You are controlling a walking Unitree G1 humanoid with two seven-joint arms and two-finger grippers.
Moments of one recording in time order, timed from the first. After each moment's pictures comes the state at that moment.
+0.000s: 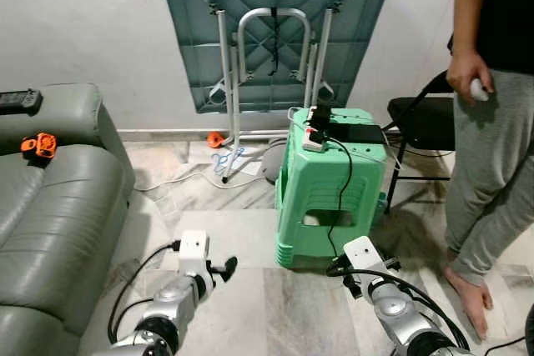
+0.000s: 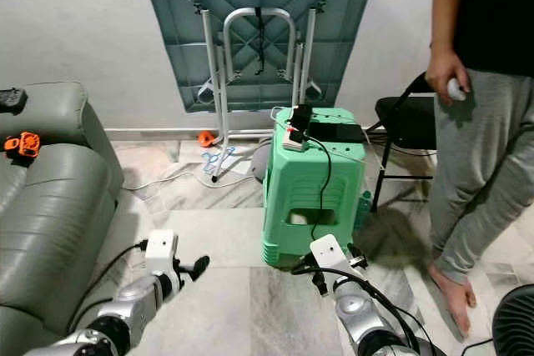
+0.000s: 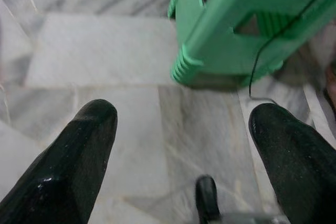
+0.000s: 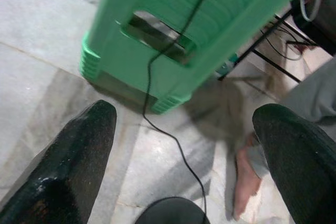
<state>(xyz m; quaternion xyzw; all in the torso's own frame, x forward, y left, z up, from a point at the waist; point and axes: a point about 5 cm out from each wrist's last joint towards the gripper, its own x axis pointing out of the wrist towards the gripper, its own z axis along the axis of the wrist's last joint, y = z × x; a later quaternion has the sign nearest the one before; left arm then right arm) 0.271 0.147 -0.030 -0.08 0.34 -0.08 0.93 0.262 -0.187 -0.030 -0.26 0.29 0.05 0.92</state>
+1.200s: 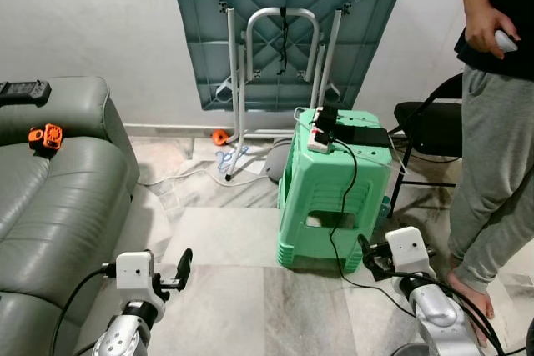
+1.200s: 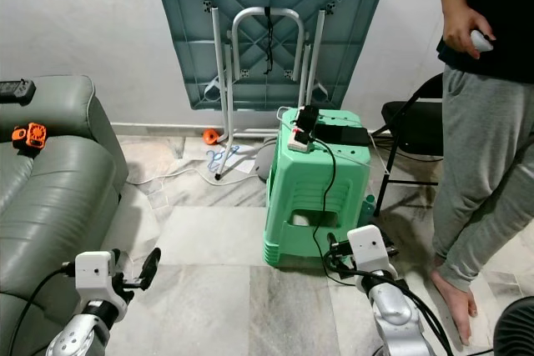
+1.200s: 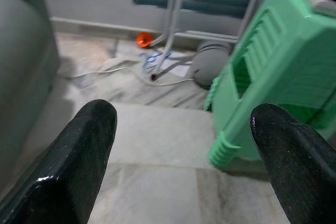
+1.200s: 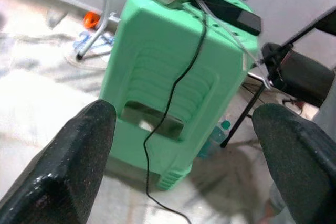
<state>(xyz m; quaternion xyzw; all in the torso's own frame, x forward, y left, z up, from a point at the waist) 0.209 0.199 -0.003 -0.06 0.14 -0.02 0.99 0.252 -0.217 0.010 -0.18 0.13 0.07 0.97</state>
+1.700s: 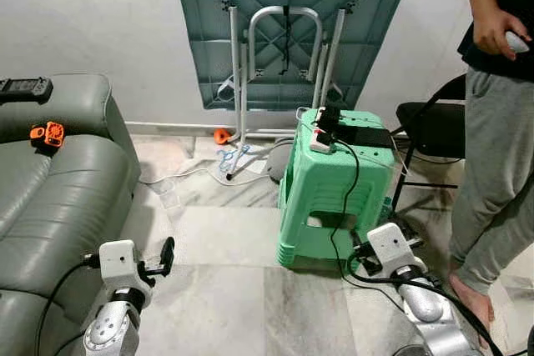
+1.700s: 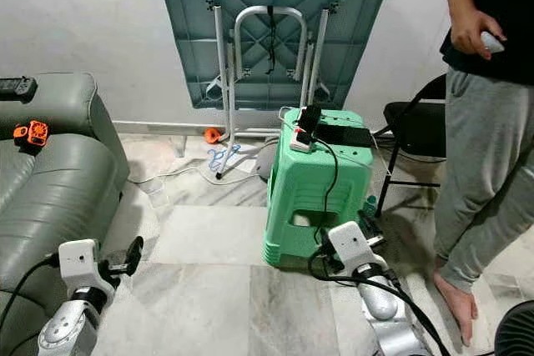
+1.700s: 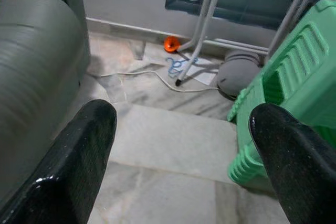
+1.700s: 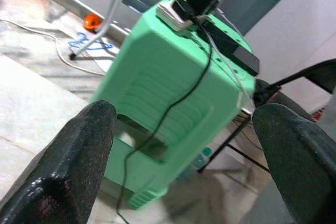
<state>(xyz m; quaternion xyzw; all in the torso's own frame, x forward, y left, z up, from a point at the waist) 0.227 0.218 0.002 -0.07 0.14 0.03 0.99 0.262 -0.200 0.018 -0.24 0.09 0.08 0.96</state>
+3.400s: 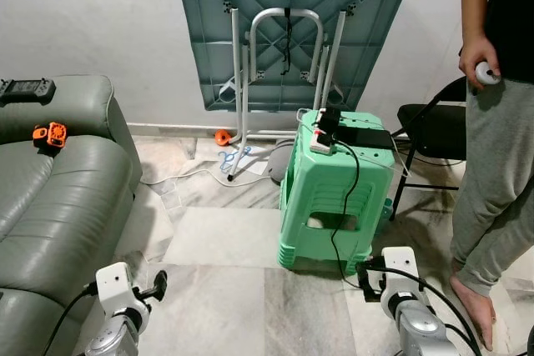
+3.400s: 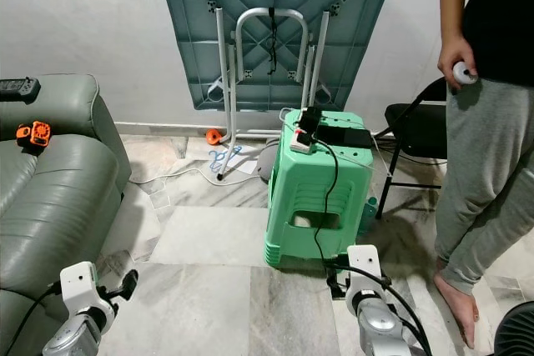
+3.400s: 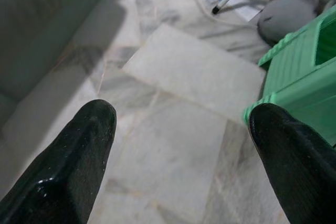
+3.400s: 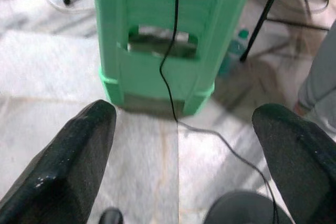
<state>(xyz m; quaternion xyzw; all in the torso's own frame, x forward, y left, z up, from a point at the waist) 0.209 0.237 -0.052 -0.14 0.31 0.12 0.93 0.236 -0.211 -0.037 -0.06 0.29 -0.02 0.95</state>
